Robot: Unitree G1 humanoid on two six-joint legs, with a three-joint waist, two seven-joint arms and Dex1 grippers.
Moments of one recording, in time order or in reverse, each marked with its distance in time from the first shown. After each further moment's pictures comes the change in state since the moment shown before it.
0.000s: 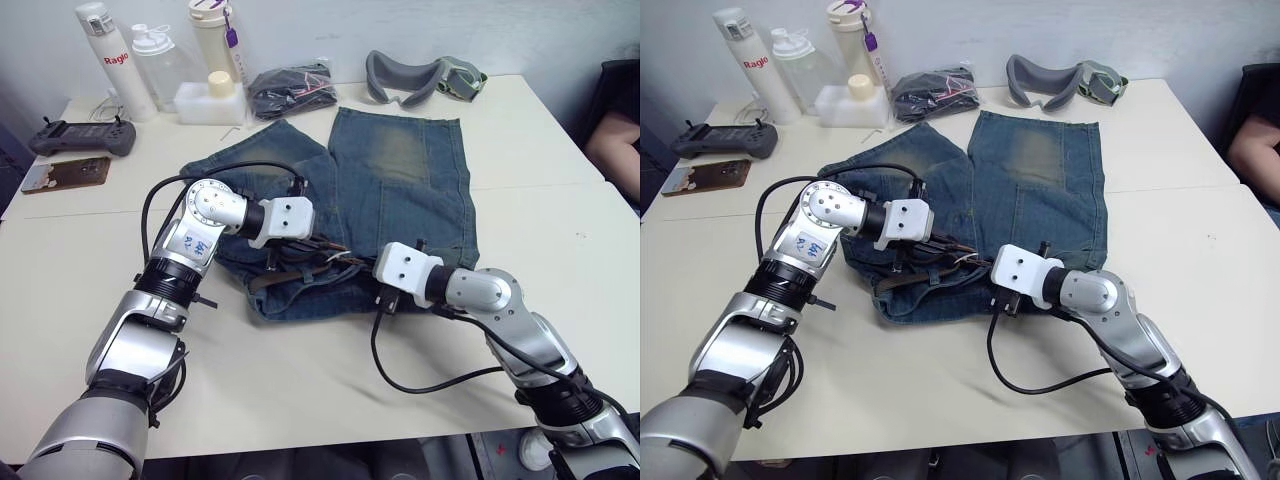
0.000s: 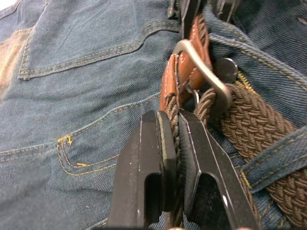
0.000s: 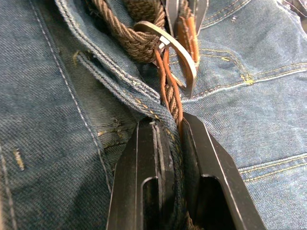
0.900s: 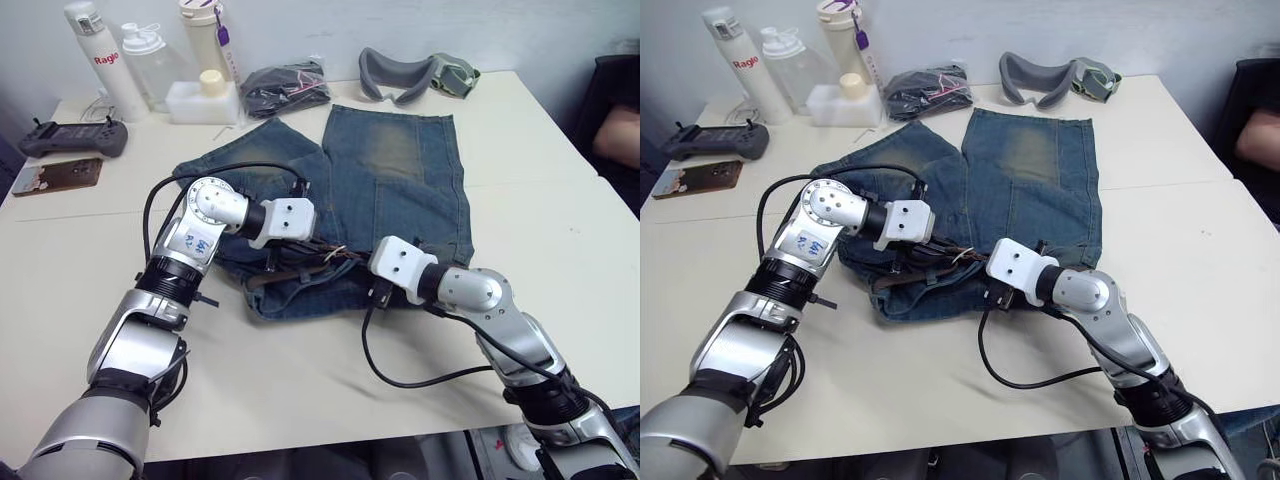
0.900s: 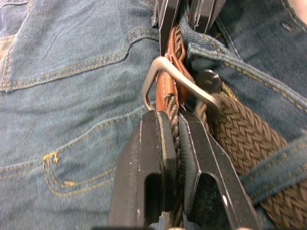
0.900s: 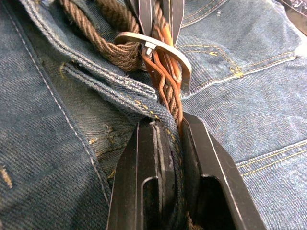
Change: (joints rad) left arm -0.003 -0.009 0.001 -0.005 0.004 0.024 -0.036; right arm -0.008 0.064 -0.003 0.008 -0.001 0.028 -0.041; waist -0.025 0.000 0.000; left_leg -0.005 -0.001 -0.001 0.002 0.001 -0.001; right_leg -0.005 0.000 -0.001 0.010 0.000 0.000
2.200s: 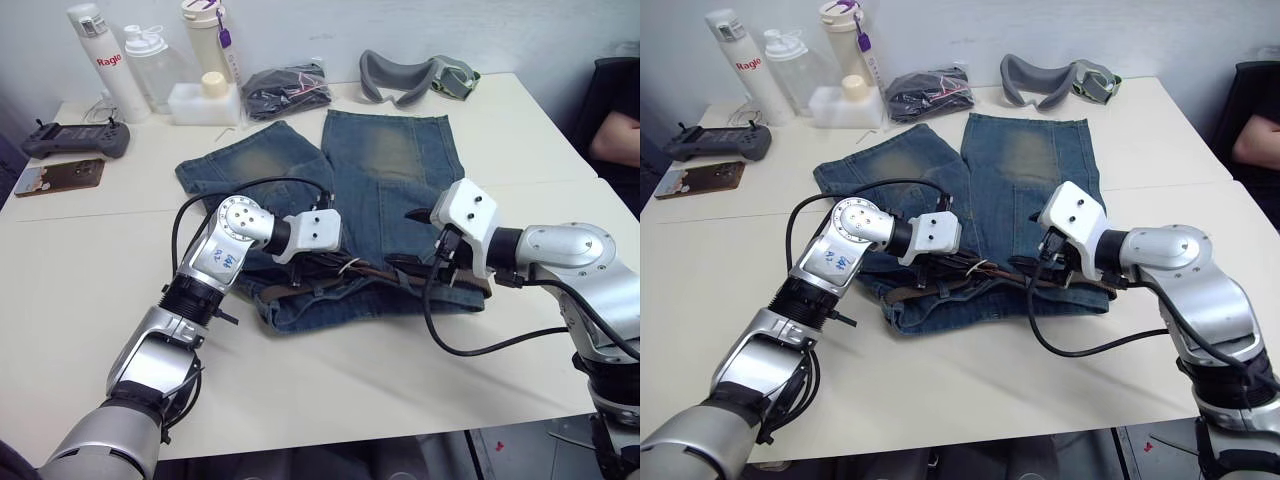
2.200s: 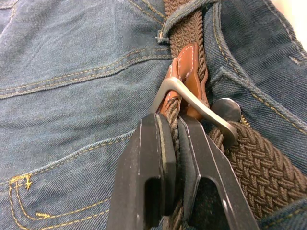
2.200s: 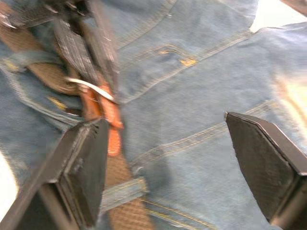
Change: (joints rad) left arm 0.084 -0.079 -0.038 -0.195 0.029 0.246 0.090; right arm -0.117 -0.260 -0.191 -0.081 0.274 0.302 0.164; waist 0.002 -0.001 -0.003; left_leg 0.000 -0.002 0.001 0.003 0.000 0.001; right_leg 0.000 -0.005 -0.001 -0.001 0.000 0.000
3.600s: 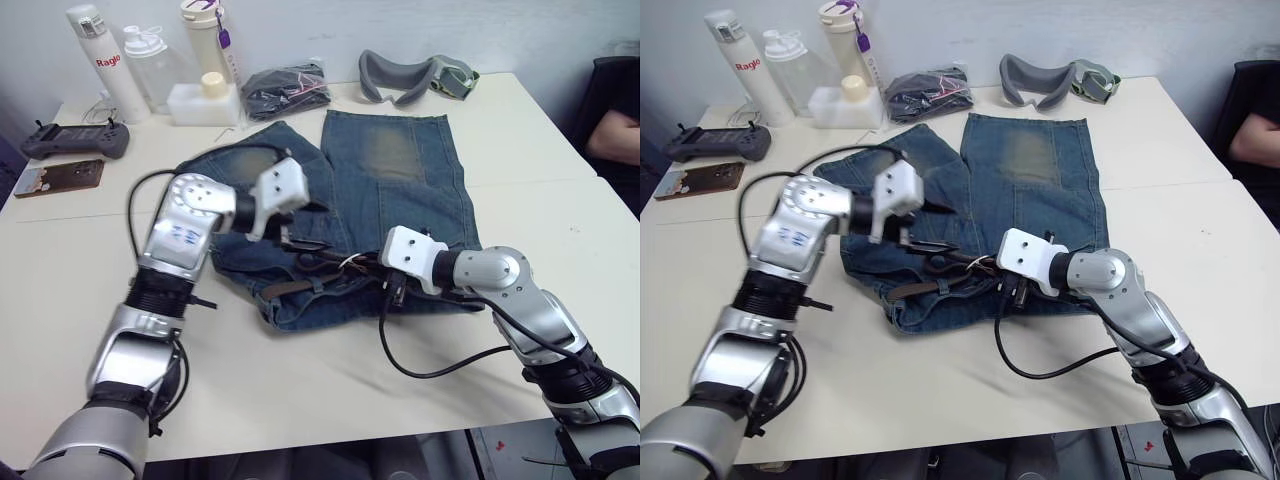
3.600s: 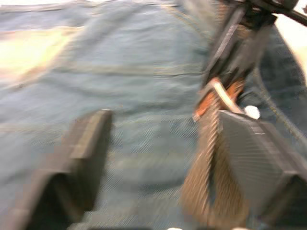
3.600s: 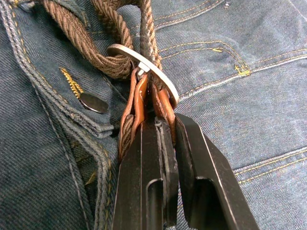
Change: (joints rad) left arm 0.009 0.161 0.208 -0.181 -0.200 0.376 0.015; right arm 0.017 0.136 0.193 0.143 -0.208 -0.278 -0.014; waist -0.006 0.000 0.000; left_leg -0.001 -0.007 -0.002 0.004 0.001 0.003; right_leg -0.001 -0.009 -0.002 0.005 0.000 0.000
